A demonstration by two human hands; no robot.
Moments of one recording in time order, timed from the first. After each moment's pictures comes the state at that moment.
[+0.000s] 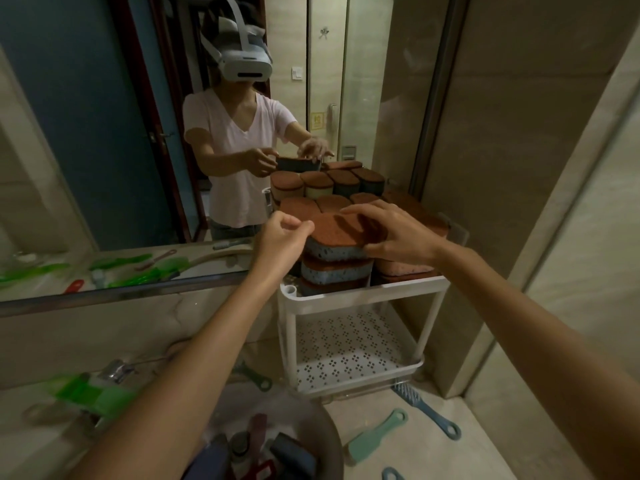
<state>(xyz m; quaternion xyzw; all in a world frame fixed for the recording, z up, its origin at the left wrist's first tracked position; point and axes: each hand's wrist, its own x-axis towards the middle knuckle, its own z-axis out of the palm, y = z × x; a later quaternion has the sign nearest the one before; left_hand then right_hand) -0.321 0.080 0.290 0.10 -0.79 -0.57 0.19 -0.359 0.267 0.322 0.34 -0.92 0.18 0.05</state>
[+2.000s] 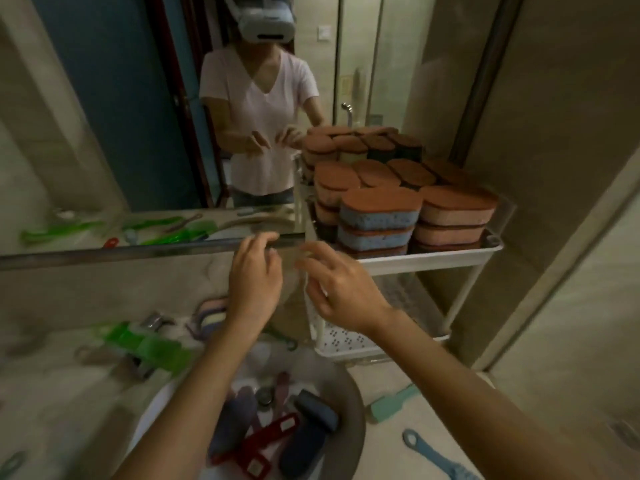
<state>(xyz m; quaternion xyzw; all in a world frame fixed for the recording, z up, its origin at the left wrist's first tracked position) -0.251 0.026 0.219 0.13 -0.88 -0.36 0.28 -0.283 0.165 0.221 0.49 -0.82 0.21 0.22</state>
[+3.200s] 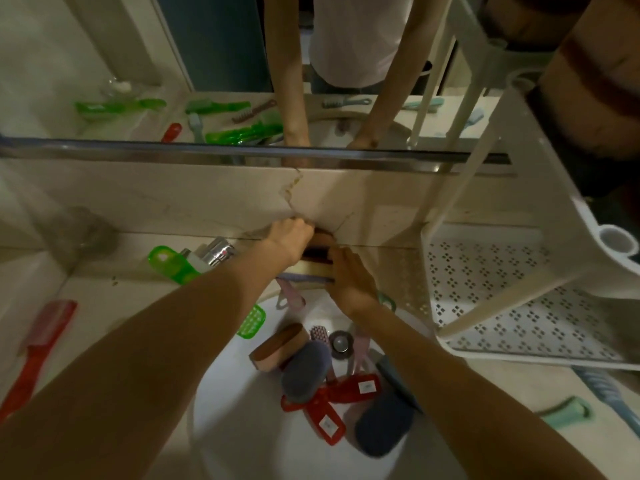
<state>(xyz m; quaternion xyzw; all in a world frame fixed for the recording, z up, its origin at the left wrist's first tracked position) -0.363 -0.155 0.039 0.07 -0.98 0.06 -0.17 -0.361 -0.020 -0.019 0.28 -0.93 0.20 -0.14</state>
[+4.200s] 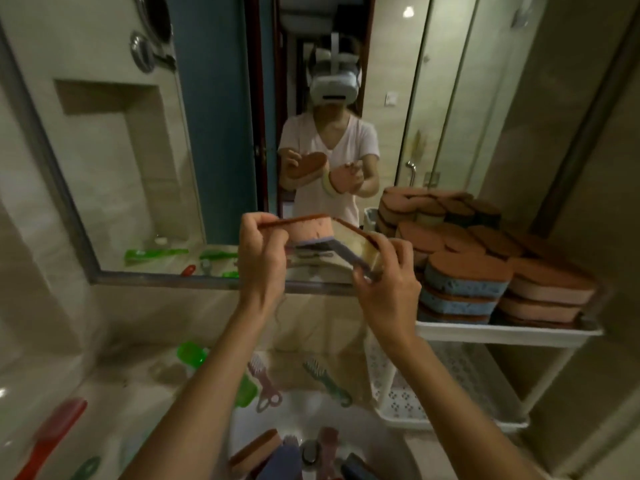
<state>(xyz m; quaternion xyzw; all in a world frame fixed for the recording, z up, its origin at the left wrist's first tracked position) -0.224 -0.058 0.300 0.13 -0.66 -0.59 0.44 -0.279 0.077 0.264 0.26 -0.80 0.40 0.38</state>
